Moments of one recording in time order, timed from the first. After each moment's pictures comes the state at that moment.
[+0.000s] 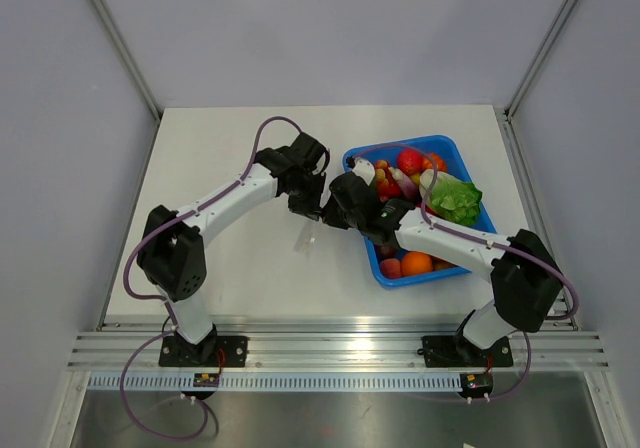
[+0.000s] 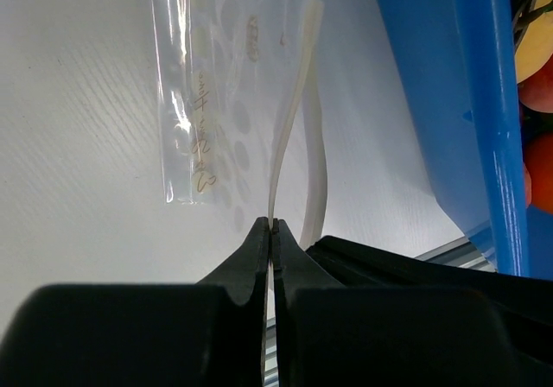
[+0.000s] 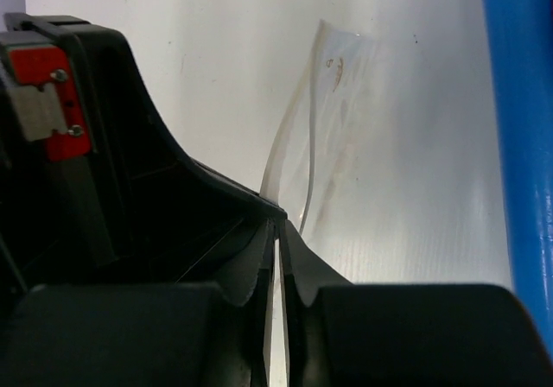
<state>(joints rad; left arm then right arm) -0.65 1.76 1.50 -0.87 0.11 -0.44 0.87 1.55 1.11 -0.21 0.26 0.91</state>
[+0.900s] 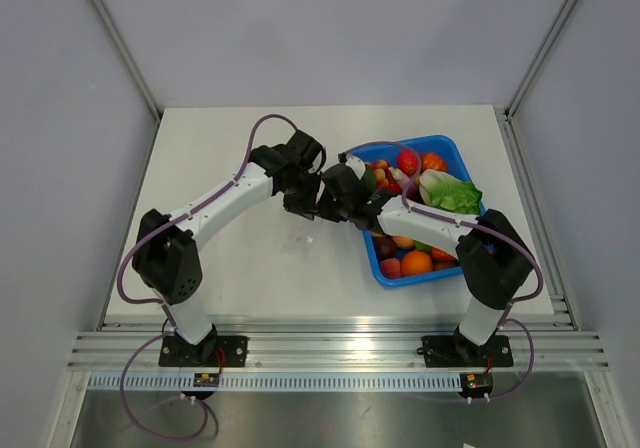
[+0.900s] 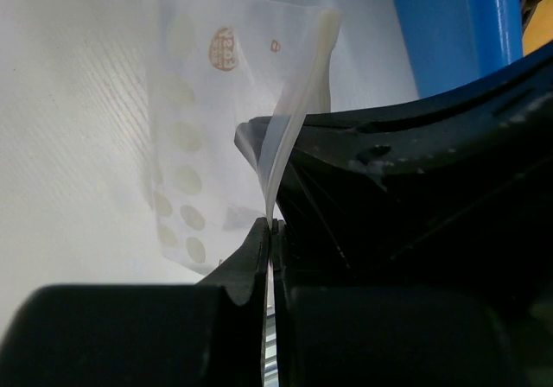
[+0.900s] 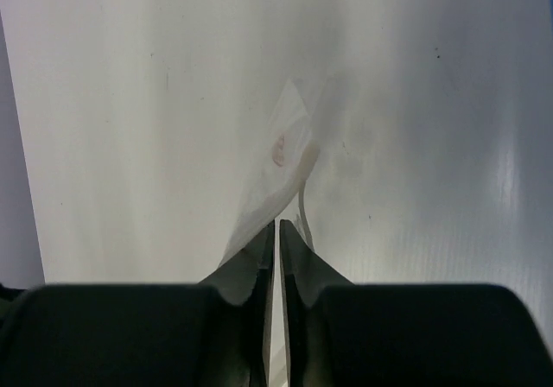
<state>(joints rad) -0.65 1.73 1.52 -0.92 0.09 -0.44 0.81 1.74 1.20 -0.16 0.17 0.94</state>
